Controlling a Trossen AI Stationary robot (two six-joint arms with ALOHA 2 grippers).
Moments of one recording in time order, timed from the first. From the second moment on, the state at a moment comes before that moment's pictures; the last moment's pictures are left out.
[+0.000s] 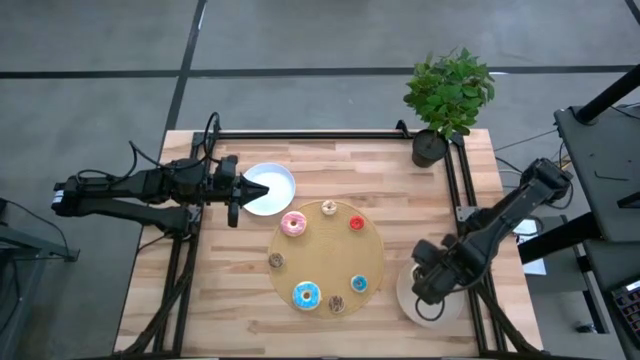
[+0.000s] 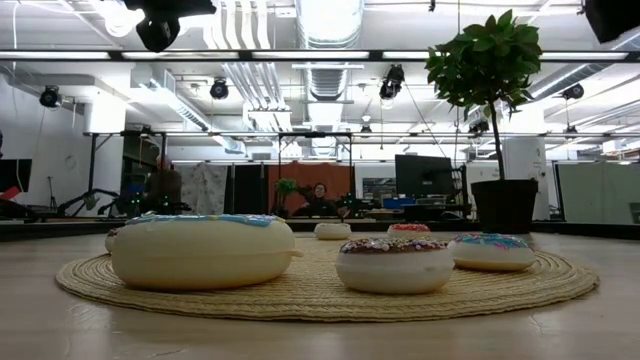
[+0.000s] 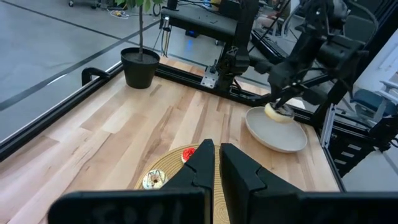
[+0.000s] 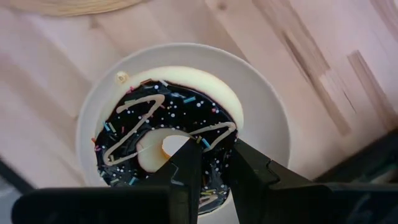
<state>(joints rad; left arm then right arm) 0.02 0.71 0.78 -0.29 -0.11 -0.29 0.73 1.37 1.01 -1.15 0.07 1.46</state>
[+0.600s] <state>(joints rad) 0.02 0.71 0.78 -0.29 -0.11 -0.28 0.73 1.37 0.87 -1.11 0.00 1.58</state>
